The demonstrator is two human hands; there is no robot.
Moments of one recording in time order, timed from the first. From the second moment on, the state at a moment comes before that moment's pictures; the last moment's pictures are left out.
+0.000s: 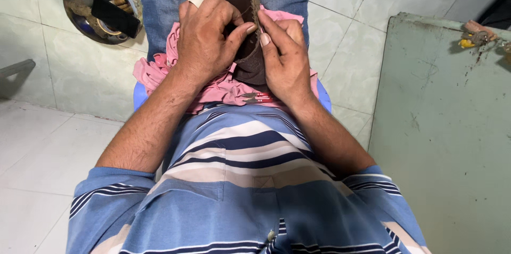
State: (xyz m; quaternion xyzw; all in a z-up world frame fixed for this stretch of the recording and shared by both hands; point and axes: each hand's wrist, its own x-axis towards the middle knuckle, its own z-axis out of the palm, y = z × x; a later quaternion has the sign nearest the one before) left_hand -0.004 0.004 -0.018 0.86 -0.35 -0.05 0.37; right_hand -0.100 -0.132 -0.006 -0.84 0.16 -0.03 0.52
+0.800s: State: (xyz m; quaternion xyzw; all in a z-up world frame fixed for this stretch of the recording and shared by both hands) left_hand -0.003 0.006 -0.017 0.85 -0.34 -0.05 0.39; right_hand -0.096 -0.144 0.004 -0.86 0.16 -0.06 0.48
